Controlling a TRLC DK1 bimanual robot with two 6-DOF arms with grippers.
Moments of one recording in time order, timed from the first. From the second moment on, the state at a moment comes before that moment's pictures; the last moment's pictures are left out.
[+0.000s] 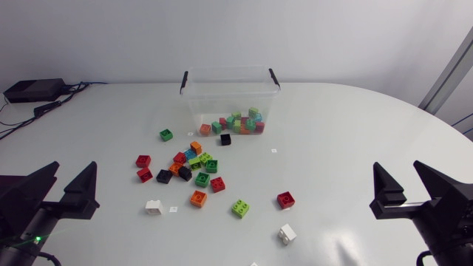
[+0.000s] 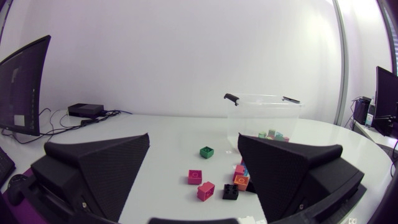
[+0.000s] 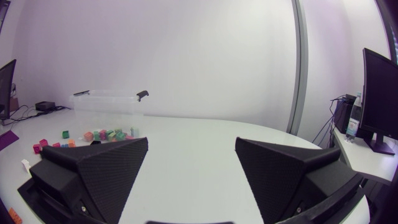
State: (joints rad) left arm 0.01 0.06 0.04 -0.03 0.03 -0.03; right arm 0.00 0.06 0.03 -0.02 0.01 -0.02
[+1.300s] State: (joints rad) left arm -0.05 0.61 0.45 -0.17 0.03 -0.03; right arm 0.14 0.36 0.18 -0.04 0.01 -0.02
